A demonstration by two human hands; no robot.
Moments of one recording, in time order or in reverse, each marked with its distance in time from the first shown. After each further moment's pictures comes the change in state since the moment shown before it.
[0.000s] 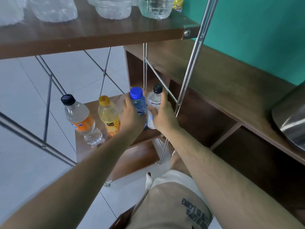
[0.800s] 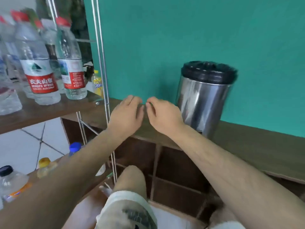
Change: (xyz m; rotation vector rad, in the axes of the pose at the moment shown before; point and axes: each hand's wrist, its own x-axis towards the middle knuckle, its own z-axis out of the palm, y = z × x) left_hand -0.081 0.256 -0.026 0.214 0.010 1.058; right_hand -0.128 -0.101 -0.260 -0.764 0.532 -0.220
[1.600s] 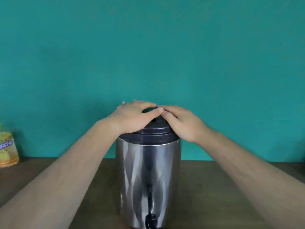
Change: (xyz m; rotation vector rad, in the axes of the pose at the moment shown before) left_hand 0.295 0.160 0.096 -0.182 -0.459 0.199; right_hand 0.093 0.267 -0.149 0.028 -0.024 0.288
